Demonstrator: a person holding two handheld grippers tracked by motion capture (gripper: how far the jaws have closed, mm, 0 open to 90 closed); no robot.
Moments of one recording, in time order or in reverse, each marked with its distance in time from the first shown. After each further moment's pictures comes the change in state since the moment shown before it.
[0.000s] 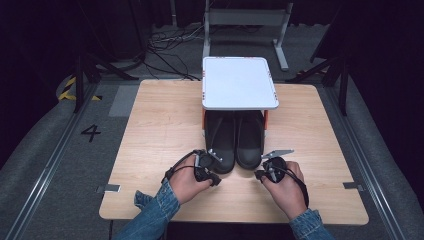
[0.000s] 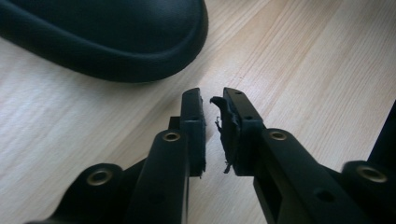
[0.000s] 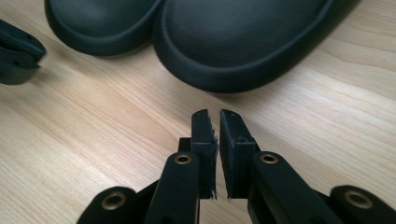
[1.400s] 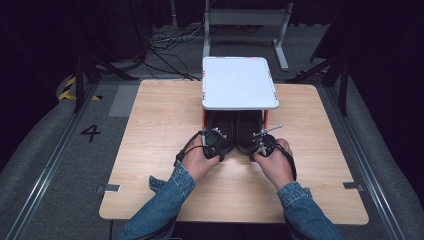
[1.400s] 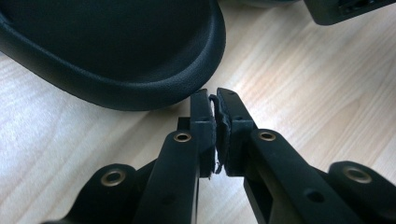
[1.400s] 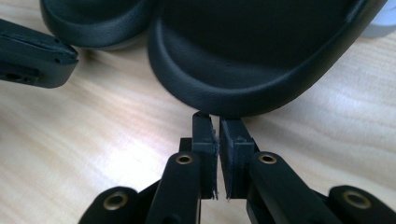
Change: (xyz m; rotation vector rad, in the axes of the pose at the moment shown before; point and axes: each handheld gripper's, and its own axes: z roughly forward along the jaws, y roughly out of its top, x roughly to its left) left arm 0.040 0.053 0.009 -0.073 0.088 -0.136; right arm -0.024 0.063 0.034 0.093 0.004 0.093
